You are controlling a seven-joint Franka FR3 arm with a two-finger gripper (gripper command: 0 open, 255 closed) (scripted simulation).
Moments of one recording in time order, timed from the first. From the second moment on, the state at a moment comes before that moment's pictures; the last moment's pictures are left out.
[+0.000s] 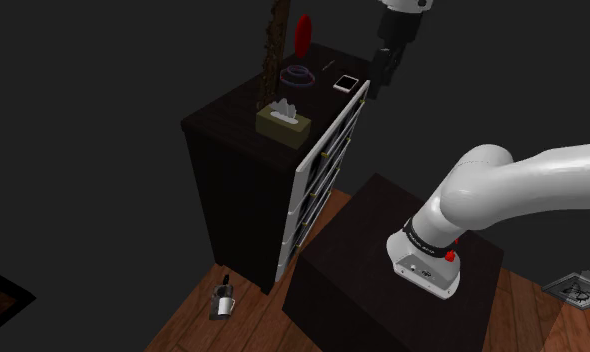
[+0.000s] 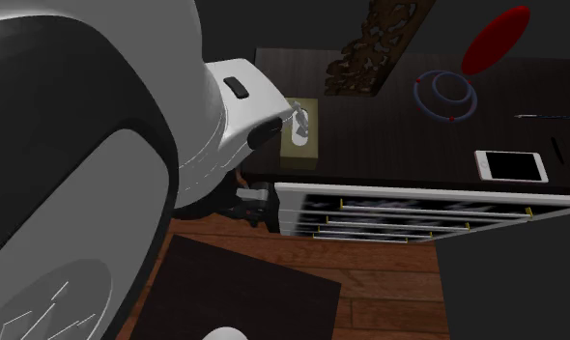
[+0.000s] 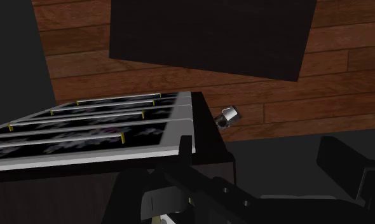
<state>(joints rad) -0.02 -0.78 0.03 -2.35 0.03 1.49 -0.12</state>
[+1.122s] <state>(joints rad) -0.07 -0.14 0.21 -2.05 -0.23 1.68 0.14</state>
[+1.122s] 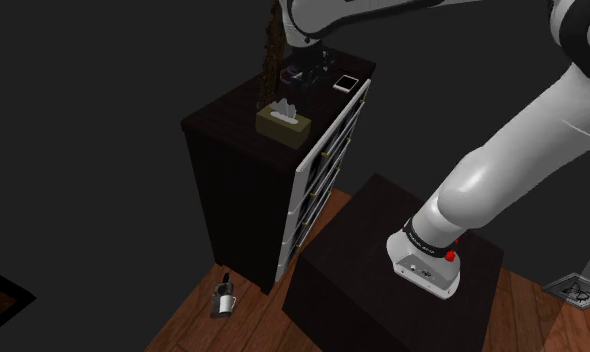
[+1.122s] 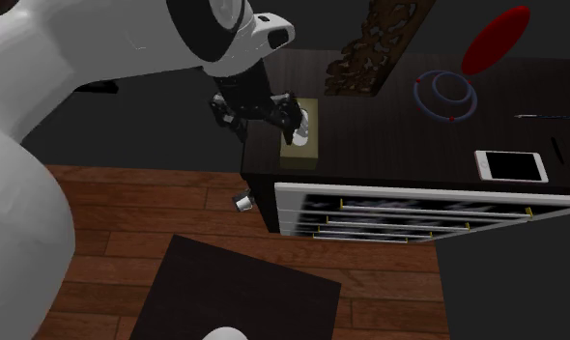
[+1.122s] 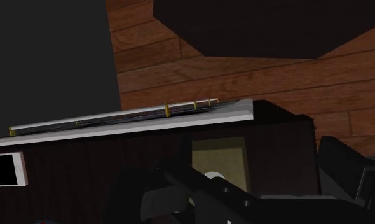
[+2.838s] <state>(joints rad) -0.05 0.38 0.19 -1.72 -0.51 1.67 0.33</state>
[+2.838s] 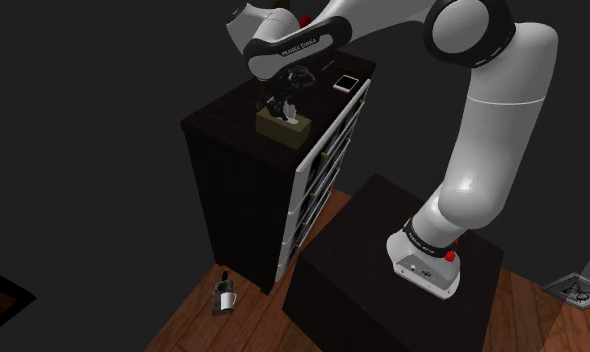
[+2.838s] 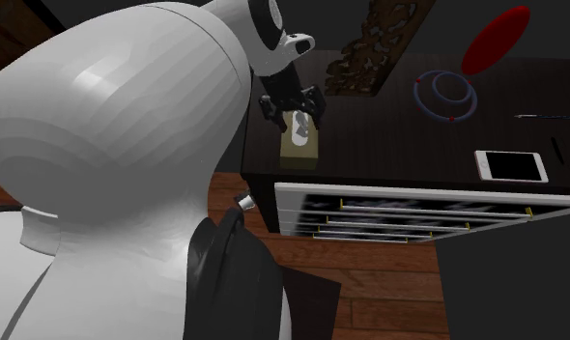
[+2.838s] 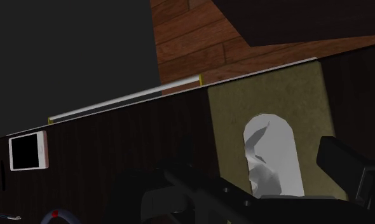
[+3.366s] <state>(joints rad) -0.05 0.38 0.19 -1.72 -0.51 1.67 0.33</state>
